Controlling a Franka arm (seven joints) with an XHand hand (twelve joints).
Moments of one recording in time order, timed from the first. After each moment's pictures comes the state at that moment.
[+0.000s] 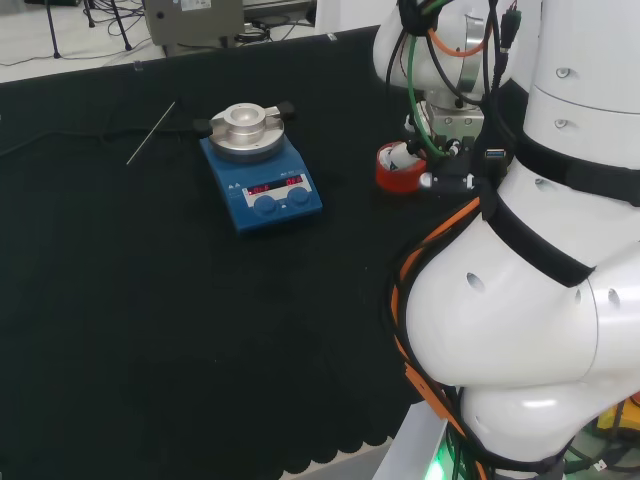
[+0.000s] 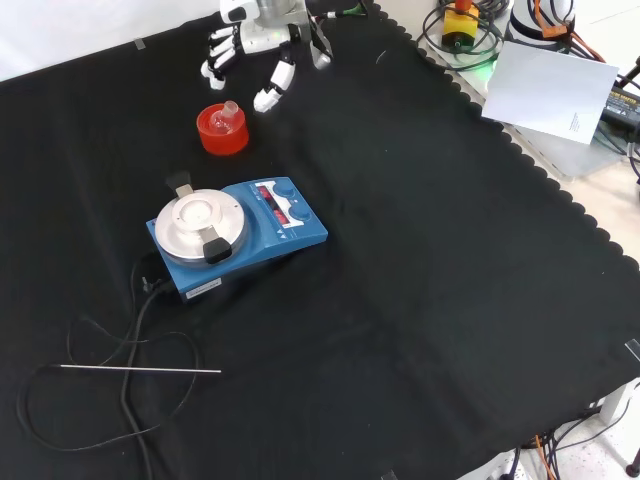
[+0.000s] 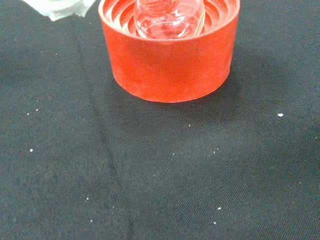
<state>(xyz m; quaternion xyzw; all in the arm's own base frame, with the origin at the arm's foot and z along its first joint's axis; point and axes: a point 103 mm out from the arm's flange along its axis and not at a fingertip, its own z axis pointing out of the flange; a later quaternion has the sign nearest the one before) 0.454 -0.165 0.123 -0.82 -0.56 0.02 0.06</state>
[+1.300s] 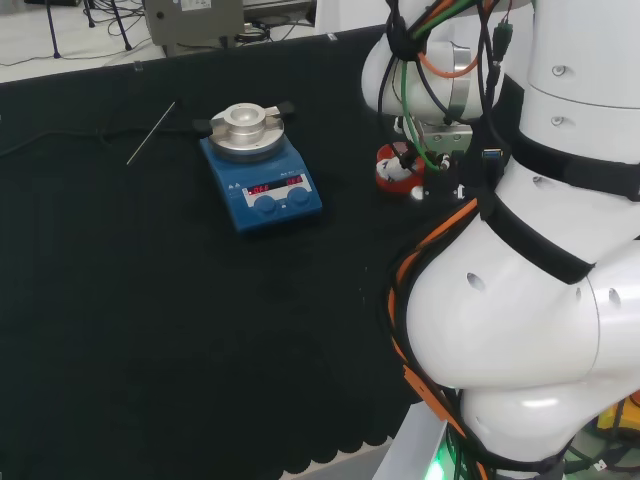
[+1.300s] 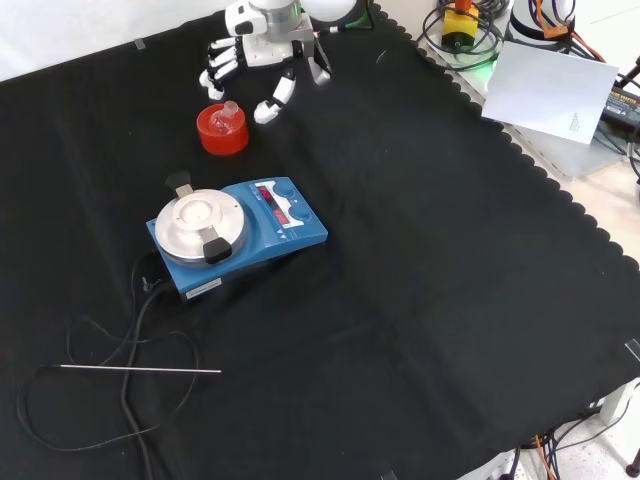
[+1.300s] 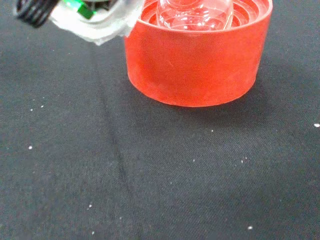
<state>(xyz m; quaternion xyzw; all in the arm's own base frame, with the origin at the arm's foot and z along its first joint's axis) 0.466 -0.157 0.103 -0.81 -0.58 0.00 0.01</state>
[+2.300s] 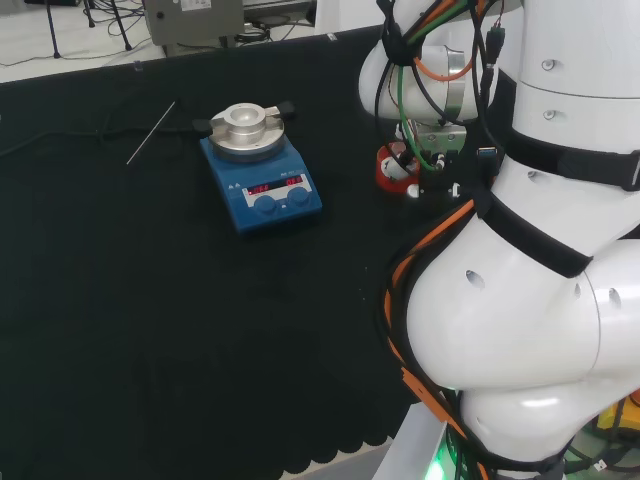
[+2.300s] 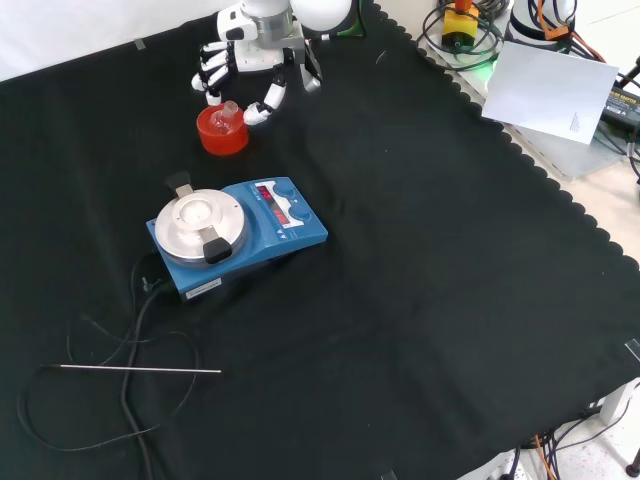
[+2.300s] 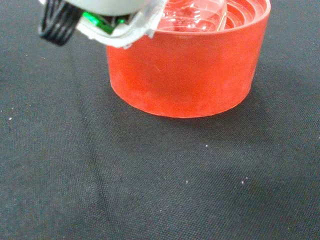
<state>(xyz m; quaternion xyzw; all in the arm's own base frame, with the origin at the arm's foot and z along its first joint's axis) 0.481 -0.163 0.094 -0.82 -0.57 0.01 0.00</state>
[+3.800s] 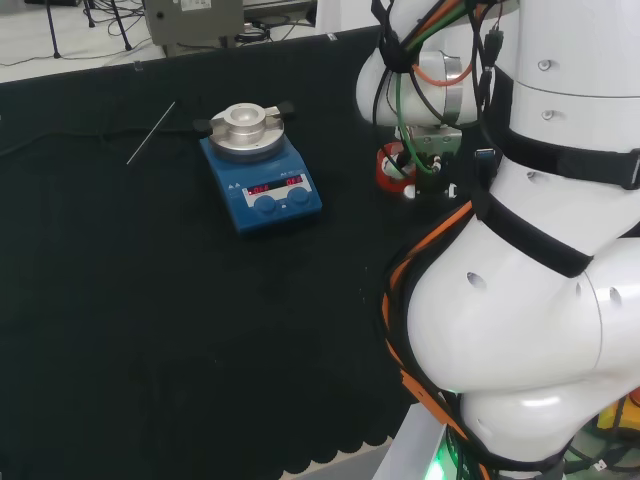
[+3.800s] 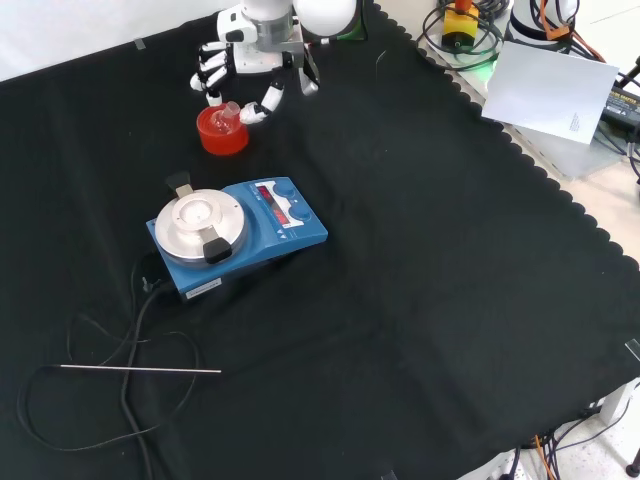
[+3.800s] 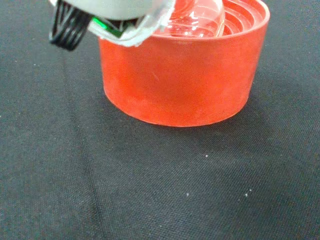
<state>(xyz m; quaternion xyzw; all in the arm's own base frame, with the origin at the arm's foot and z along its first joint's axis) 0.486 -0.161 0.091 -0.83 -0.56 0.01 -0.02</state>
